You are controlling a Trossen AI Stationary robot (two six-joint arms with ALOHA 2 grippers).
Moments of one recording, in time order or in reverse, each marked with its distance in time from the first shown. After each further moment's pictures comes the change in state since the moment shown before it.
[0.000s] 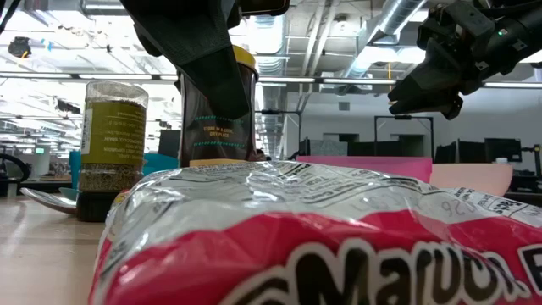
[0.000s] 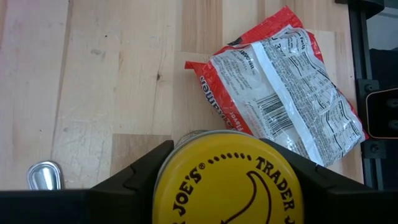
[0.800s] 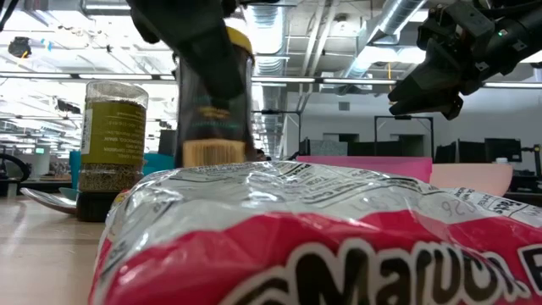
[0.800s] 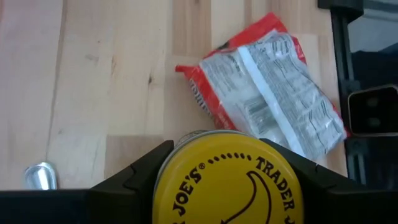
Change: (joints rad) left arm 0.000 -0.031 -0.002 -0.005 0.002 0.013; right arm 0.000 0.000 0.000 -0.003 0.000 0.000
